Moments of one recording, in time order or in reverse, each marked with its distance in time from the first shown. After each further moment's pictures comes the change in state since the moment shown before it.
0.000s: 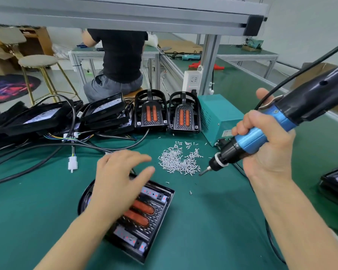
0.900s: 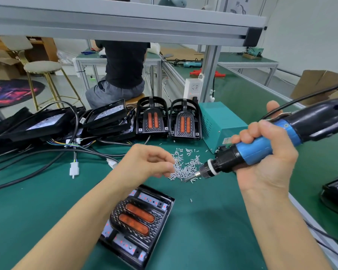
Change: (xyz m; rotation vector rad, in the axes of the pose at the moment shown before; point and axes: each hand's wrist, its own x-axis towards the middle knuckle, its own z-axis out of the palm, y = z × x) left_hand 0.046 0.017 0.002 -0.767 -0.414 -0.165; right_hand -0.015 -0.003 0.015 0.246 0.054 0.047
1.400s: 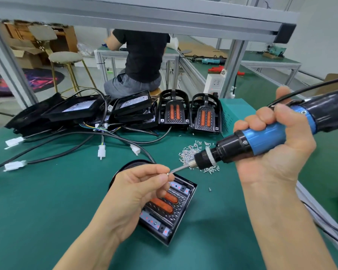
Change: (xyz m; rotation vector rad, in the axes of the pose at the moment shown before) left_hand -0.099 -0.006 0.006 -0.656 0.302 -0.119; right_hand -0.034 0.008 0.048 0.186 -0.114 0.124
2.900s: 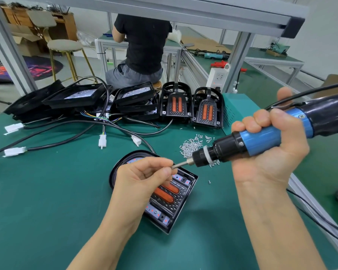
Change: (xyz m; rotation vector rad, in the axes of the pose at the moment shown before) left_hand -0.005 -0.017 0.005 0.166 0.118 0.269; right_hand -0.015 0.011 -0.003 -0.058 -0.012 -0.050
